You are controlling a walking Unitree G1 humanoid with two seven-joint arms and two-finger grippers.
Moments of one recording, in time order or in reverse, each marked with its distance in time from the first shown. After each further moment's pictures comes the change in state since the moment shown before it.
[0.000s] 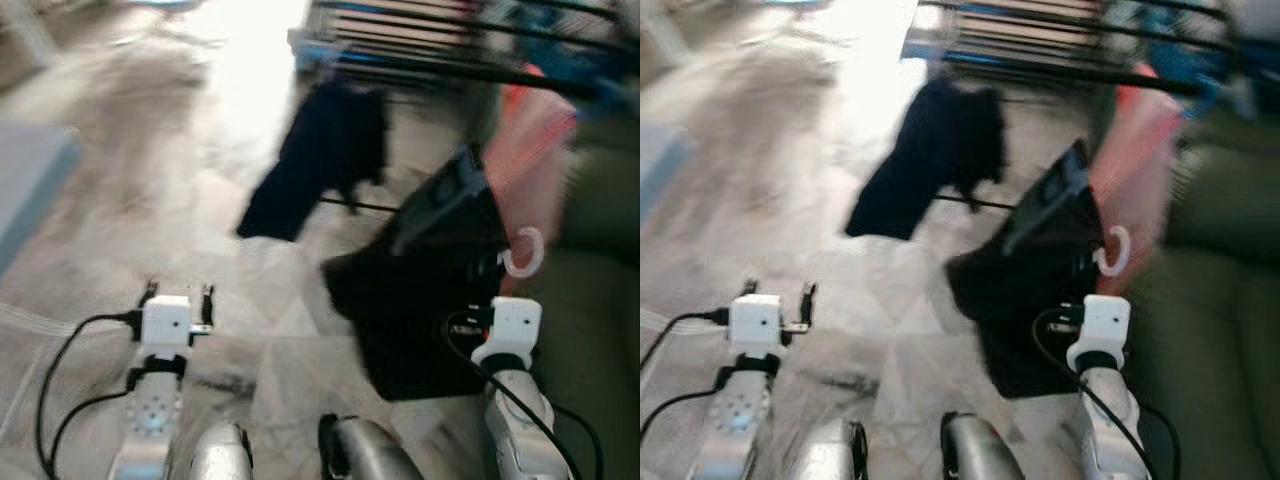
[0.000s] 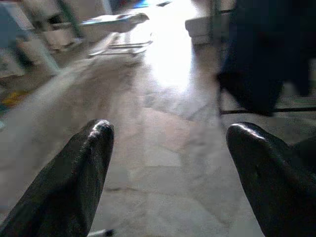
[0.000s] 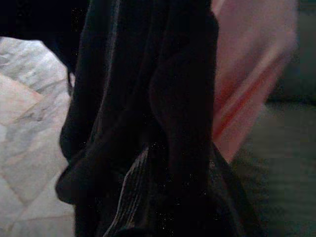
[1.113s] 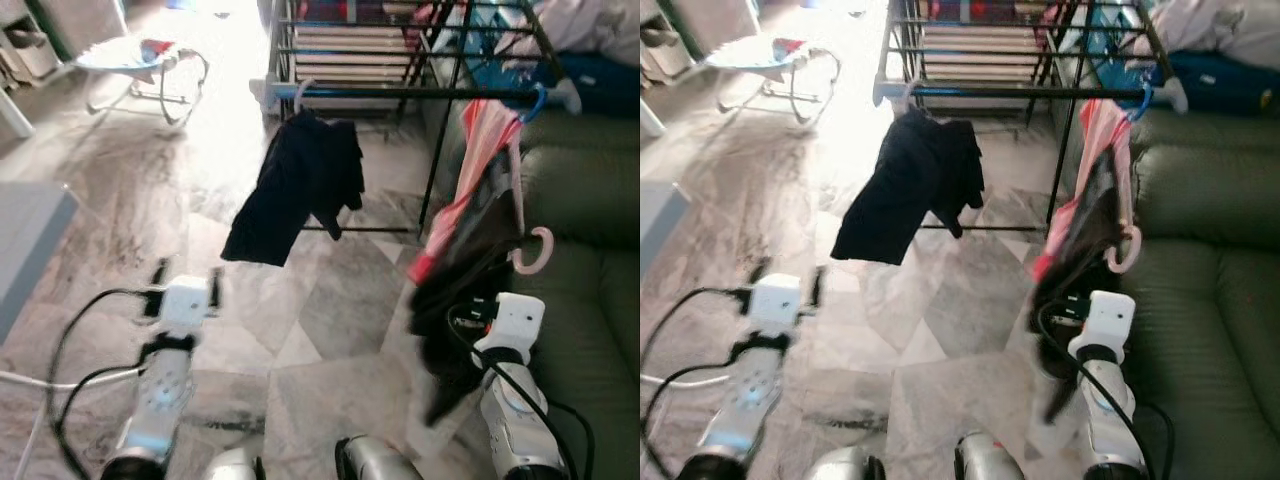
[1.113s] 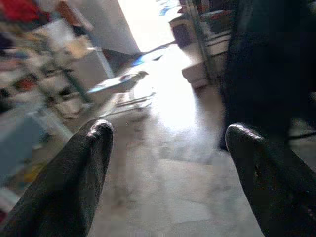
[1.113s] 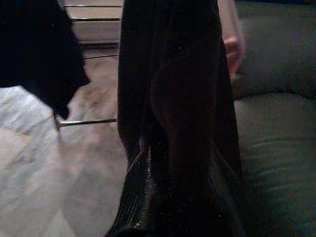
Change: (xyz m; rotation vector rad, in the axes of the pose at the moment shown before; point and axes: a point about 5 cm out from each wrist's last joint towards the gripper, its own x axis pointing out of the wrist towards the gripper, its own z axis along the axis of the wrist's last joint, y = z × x) left arm 0.022 0.009 0.004 0.184 -0.082 0.088; right arm 0.019 0.000 -0.005 0.058 -0.002 -0.027
